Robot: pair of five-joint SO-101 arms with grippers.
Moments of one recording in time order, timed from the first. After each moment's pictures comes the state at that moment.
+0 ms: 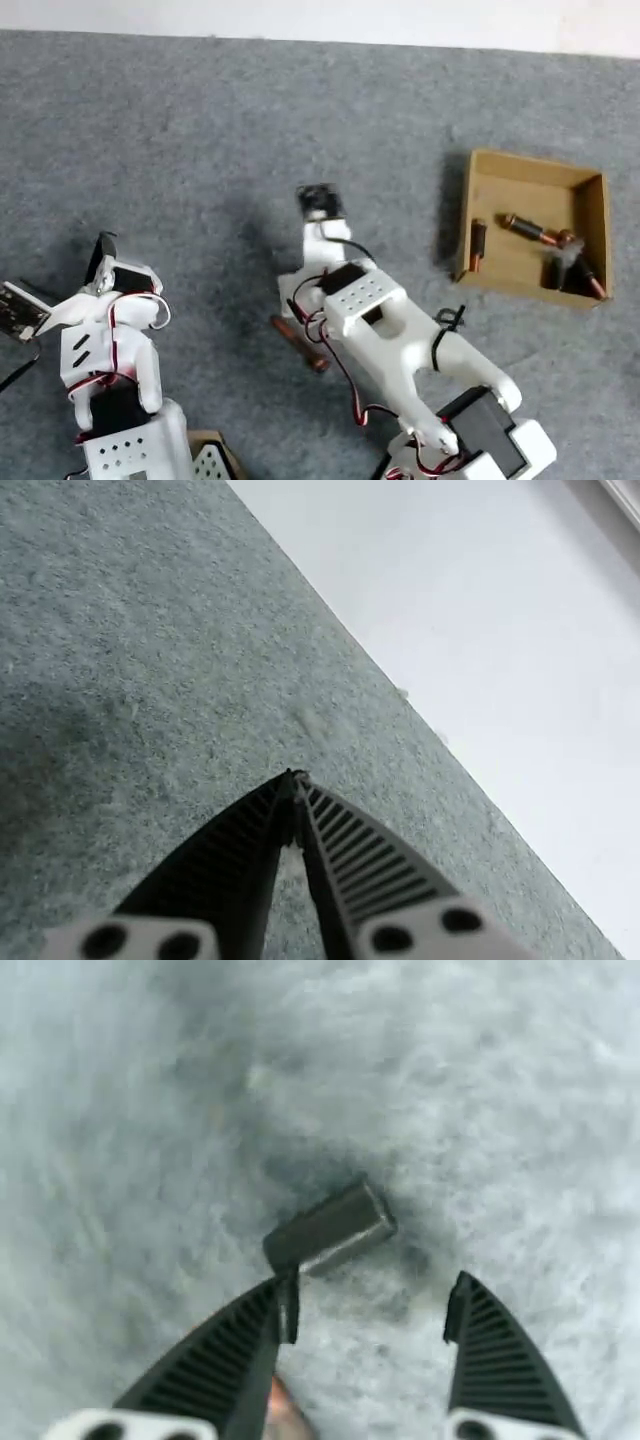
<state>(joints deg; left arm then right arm) -22.5 -103.8 94.0 31.7 47.0 -41.6 -9.7 44.5 38.5 -26.9</state>
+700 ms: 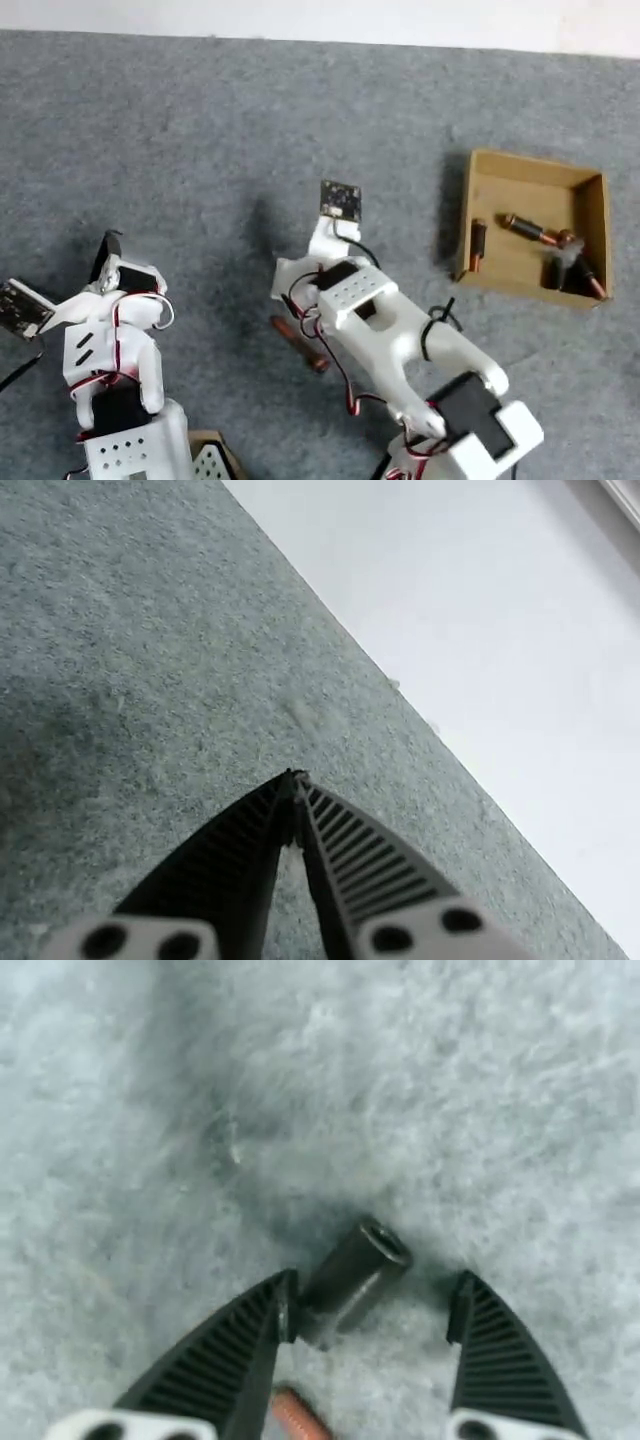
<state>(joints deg) -21.0 -103.8 94.0 31.7 47.0 -41.6 -3.1 42.5 32.4 -39.9</state>
